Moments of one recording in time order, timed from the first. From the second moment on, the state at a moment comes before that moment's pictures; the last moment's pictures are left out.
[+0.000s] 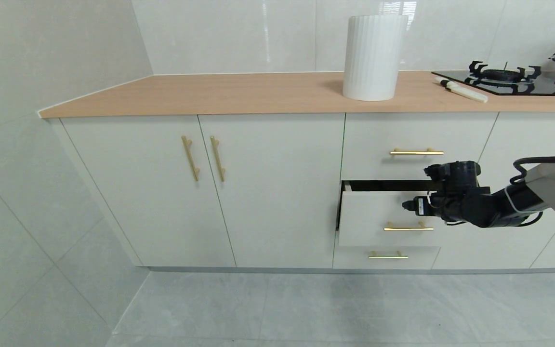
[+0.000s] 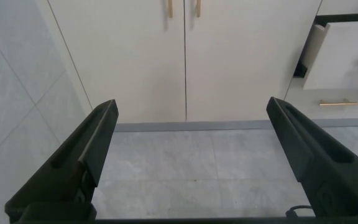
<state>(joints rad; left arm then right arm) 0.00 0.00 0.00 -0.01 -0.03 0.02 0.05 2.35 -1.40 -0.41 -0.07 0.03</state>
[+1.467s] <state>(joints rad) 0.00 0.00 0.00 -0.01 -0.03 0.02 0.04 2.54 -1.65 -0.56 -0.11 0.13</state>
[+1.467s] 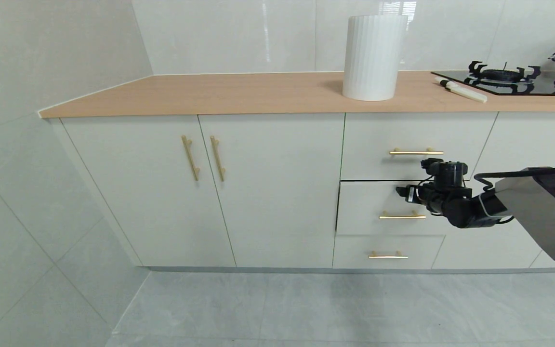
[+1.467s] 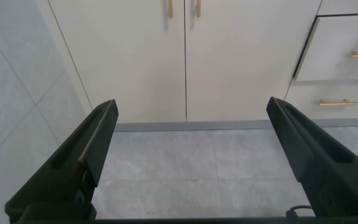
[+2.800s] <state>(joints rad) 0.00 0.00 0.00 -0.01 -0.03 0.02 0.04 2.44 -1.55 -0.58 -0.20 0.16</state>
